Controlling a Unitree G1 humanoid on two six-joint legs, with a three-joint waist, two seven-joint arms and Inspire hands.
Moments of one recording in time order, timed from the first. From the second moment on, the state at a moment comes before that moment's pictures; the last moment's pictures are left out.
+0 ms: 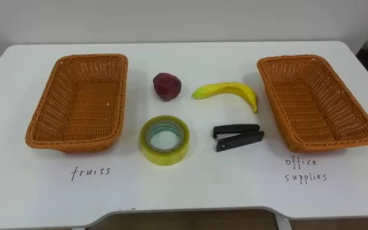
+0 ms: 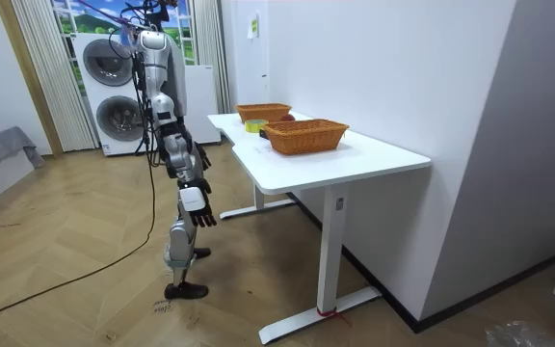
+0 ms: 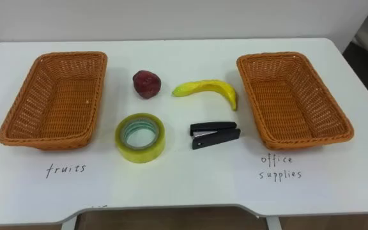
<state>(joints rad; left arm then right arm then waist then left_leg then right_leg) 0.18 0.13 0.05 1.11 -0.03 -0.09 0.26 0.12 -0.17 0.04 1.25 0.50 0.00 -0.03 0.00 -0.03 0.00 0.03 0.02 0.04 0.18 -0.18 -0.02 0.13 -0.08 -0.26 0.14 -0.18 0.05</state>
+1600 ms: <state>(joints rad) 0.23 0.17 0.21 1.08 -0.01 0.00 0.25 0.13 -0.22 -0.61 1.06 0.93 0.00 -0.55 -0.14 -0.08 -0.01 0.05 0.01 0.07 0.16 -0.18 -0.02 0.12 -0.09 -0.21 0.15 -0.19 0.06</state>
